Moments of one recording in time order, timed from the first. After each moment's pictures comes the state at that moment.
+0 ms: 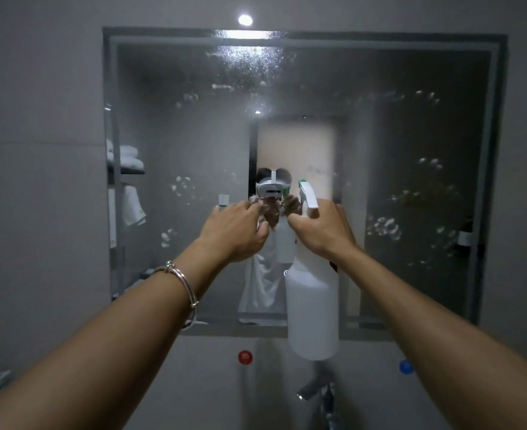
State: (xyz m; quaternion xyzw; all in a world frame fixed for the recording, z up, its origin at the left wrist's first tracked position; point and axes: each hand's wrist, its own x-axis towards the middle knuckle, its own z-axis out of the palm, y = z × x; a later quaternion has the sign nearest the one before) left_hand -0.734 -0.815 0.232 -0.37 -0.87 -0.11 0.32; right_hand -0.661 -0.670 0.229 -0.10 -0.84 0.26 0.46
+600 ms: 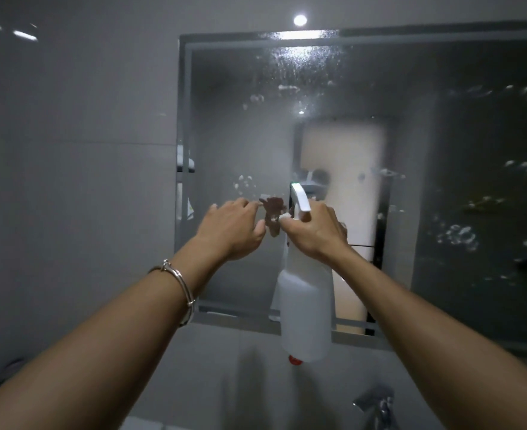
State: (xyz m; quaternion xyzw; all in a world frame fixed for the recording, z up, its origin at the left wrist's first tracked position) left_hand -0.772 -0.922 0.227 -0.29 -0.90 -0.09 0.32; right_hand -0.716 -0.777 0.226 -0.02 -0.87 0.26 0.41
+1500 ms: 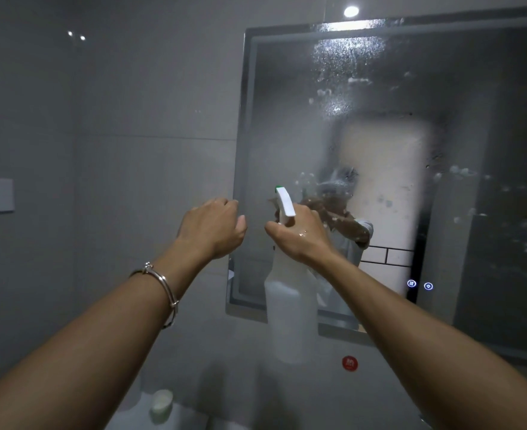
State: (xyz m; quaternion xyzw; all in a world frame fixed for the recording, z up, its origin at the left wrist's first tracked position) left_hand -0.828 -1.057 0.209 -0.18 -0.92 -0.09 0.34; right_hand -0.792 -0.900 0.206 0.05 -0.88 0.27 0.38
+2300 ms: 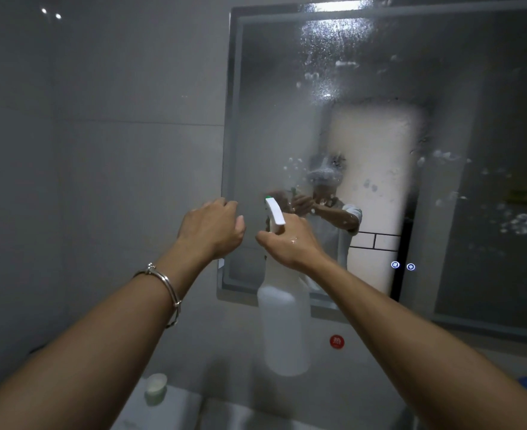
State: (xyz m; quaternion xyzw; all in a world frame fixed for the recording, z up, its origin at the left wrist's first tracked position) left_hand -0.821 -1.039 0.188 -0.20 -0.92 -0.10 0.33; right_hand -0.777 -0.891 0.176 0.05 -0.91 0.28 0.32
